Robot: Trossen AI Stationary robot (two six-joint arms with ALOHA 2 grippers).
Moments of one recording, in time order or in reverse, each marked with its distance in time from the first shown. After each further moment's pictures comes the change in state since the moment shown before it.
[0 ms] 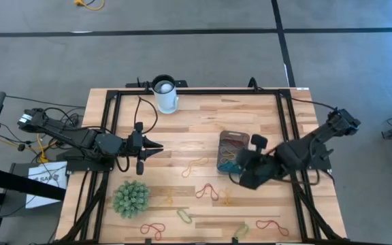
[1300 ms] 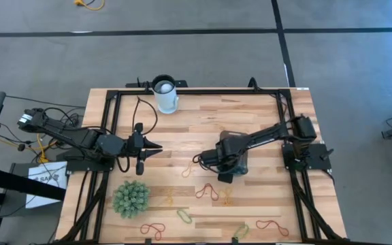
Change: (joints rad) left arm 0.000 0.000 0.000 -0.062 0.003 -0.015; right arm -0.384 0.491 0.001 0.128 -0.511 -0.324
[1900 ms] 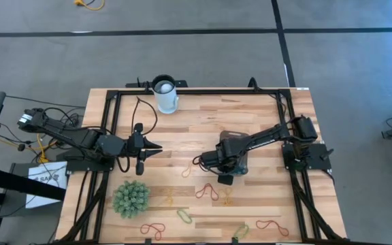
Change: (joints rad) left arm 0.000 0.000 0.000 -0.018 0.000 -0.015; right arm 0.016 -0.004 0.000 0.013 -0.026 0.000
